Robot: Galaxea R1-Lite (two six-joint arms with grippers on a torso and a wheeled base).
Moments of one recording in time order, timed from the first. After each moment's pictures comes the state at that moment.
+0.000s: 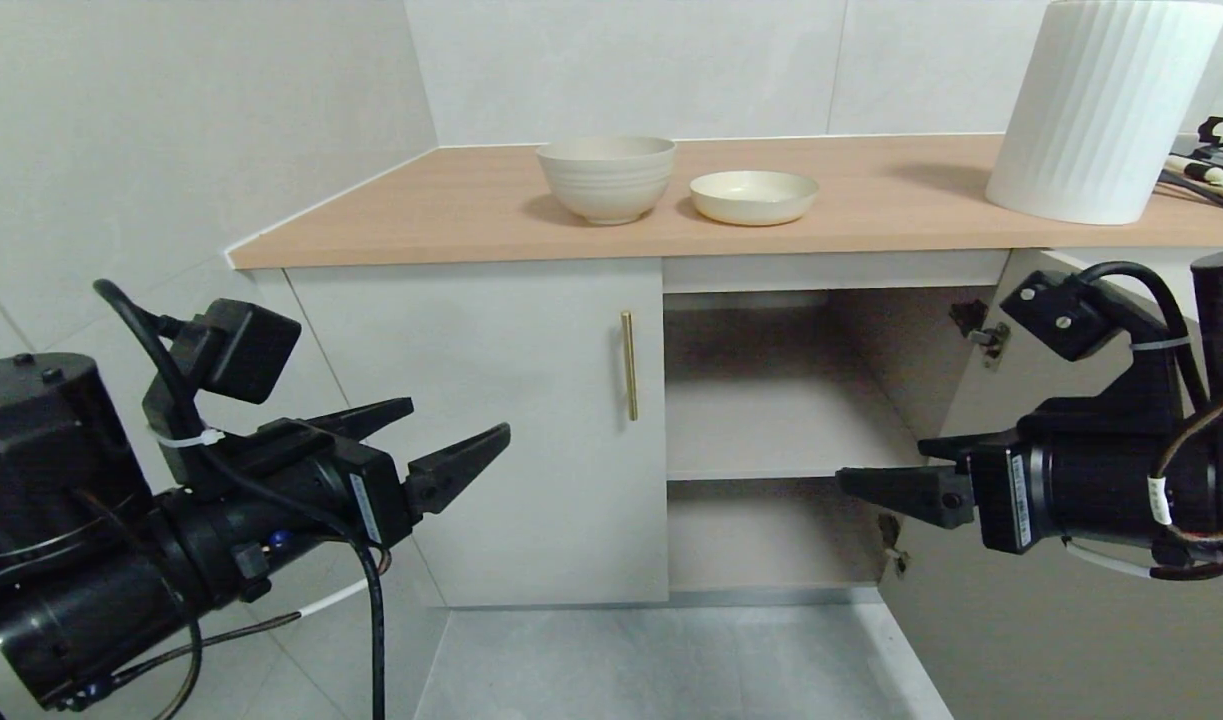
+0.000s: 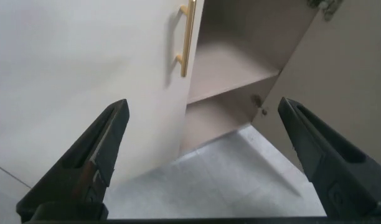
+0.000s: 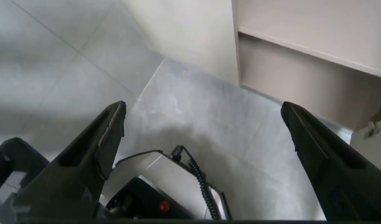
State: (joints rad) left arm -0.43 1.39 -0.49 -0.77 -0.09 -0.12; right arm 0.61 1.37 -0.88 -0.06 0.07 0.19
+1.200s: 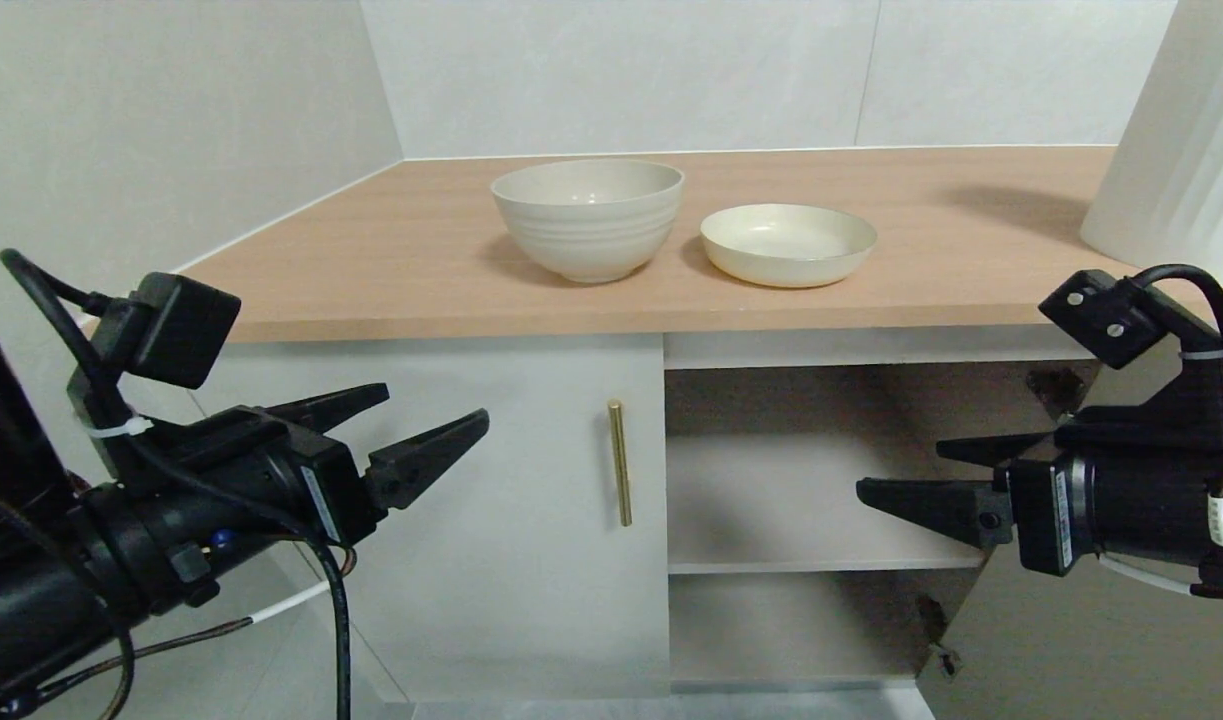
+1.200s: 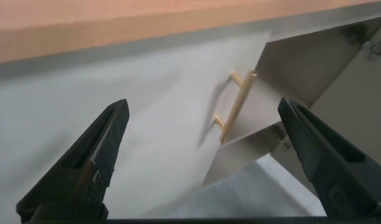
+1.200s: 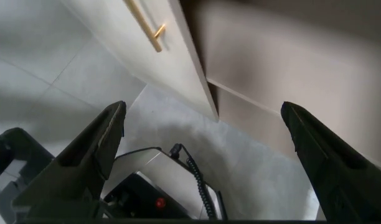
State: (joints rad) left arm -0.43 1.30 -0.52 -0.68 -0.09 -0.12; right arm 0.61 1.32 -0.84 -0.07 0.08 0.16
